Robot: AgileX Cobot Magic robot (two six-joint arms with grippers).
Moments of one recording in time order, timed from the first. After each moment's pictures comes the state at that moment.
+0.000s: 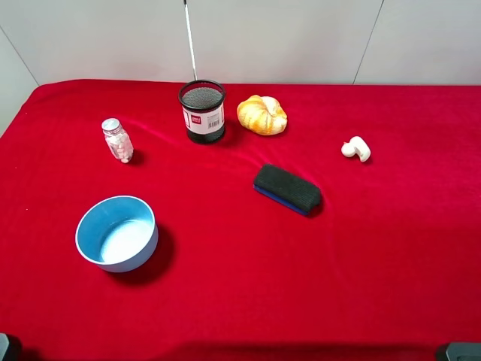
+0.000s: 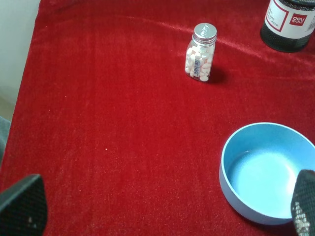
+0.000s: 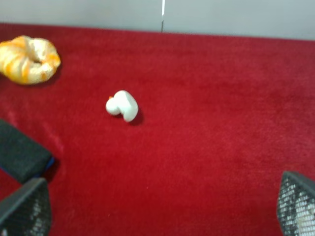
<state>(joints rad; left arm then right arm) 0.04 0.00 -0.49 -0.08 1.06 0.11 -0.08 0.16 -0.57 0.15 1.02 -0.18</state>
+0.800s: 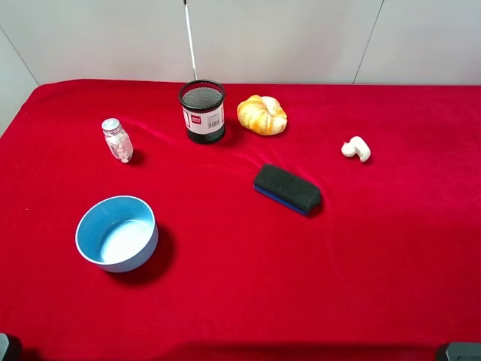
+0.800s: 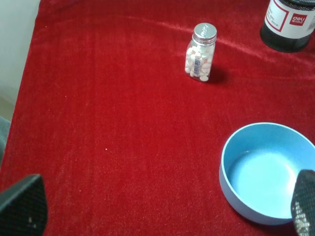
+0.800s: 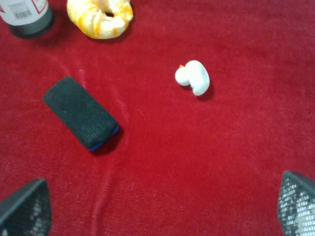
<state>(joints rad) 0.04 0.00 -0.49 -0.08 1.06 0.11 -0.01 0.49 -0.67 0.32 1.01 -0.32</state>
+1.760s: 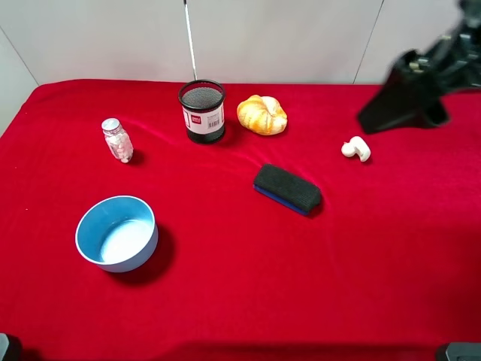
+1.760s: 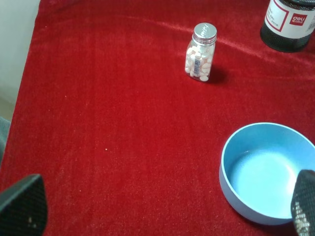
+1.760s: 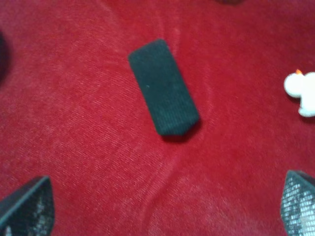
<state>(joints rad) 0.04 0.00 -0.49 -0.08 1.06 0.11 0.54 1.13 -1.02 0.13 1.01 -0.13</state>
